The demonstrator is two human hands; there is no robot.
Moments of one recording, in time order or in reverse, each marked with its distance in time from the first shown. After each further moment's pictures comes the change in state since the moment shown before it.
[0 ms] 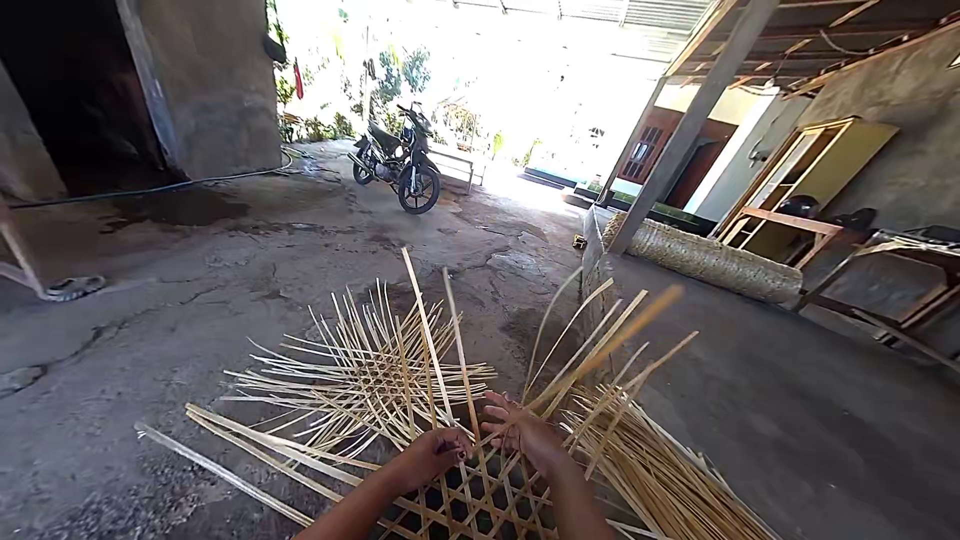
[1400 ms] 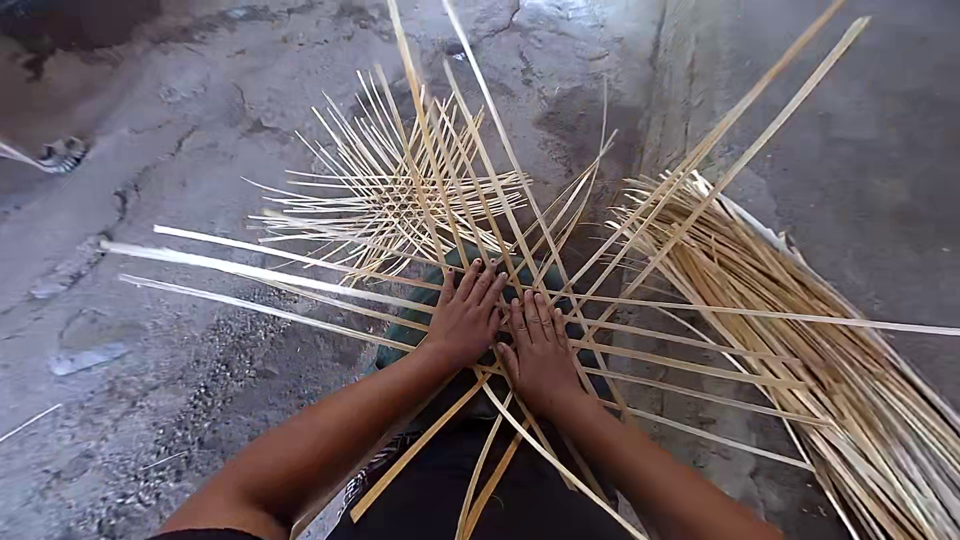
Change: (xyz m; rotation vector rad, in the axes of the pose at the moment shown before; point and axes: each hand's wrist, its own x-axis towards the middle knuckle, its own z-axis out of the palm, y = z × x) left_hand -0.046 0.004 0.088 1.100 0.093 -0.173; right_hand -0.111 0.139 0.089 -1.327 0.253 -0.254
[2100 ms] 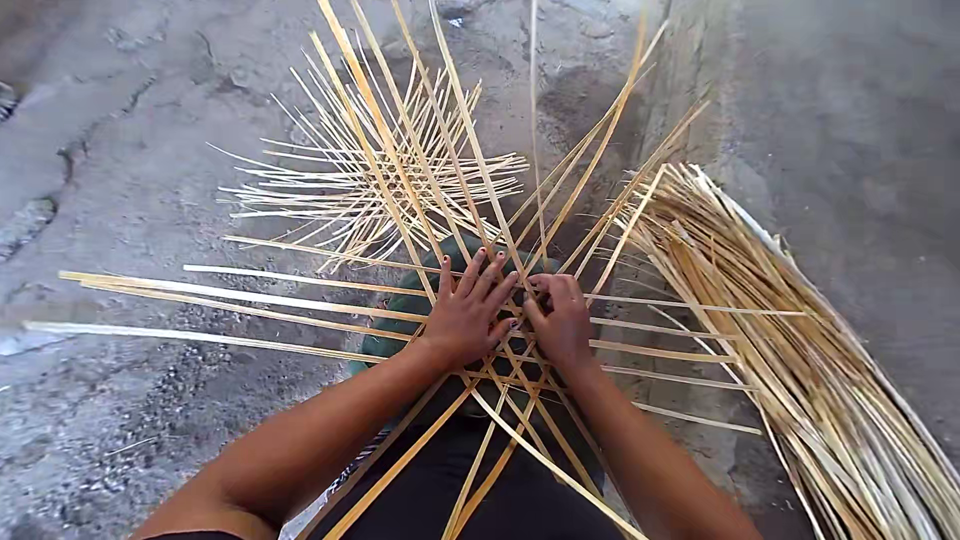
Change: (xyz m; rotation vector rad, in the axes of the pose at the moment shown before) left_hand 0.007 0.003 0.001 -0.067 0.011 0.087; right_hand 0.048 0.047 -0.005 0.399 0.331 0.173
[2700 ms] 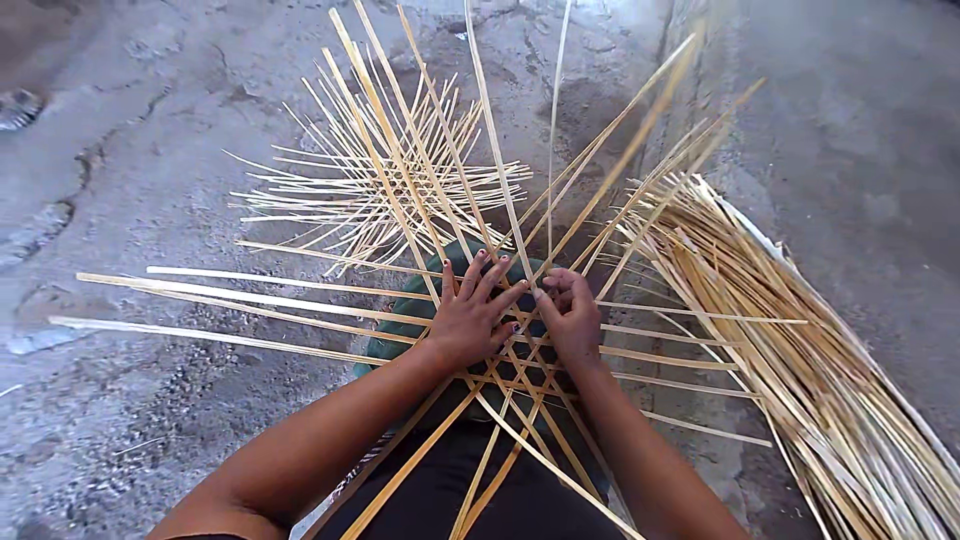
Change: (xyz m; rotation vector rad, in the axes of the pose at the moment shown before) left_hand -0.002 -0.003 -0.019 -0.093 -0.098 -0.036; right_hand 0.004 -0.005 -0.007 0.221 0.029 0.132
